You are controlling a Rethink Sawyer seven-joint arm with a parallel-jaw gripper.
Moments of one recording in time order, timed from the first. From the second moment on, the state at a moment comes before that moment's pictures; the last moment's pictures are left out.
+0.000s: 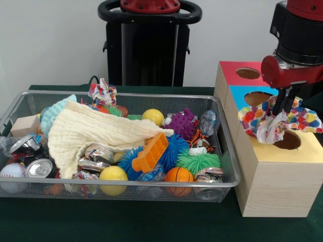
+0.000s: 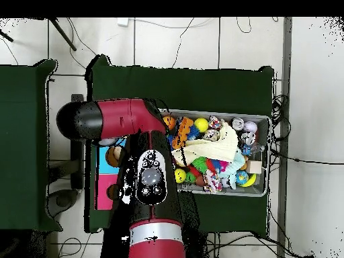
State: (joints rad) arm 0.05 -0.56 0.02 1.30 -0.04 0.87 1.57
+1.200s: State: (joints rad) arm 0.08 -0.48 -0.01 1.19 -0.01 0.87 1.57
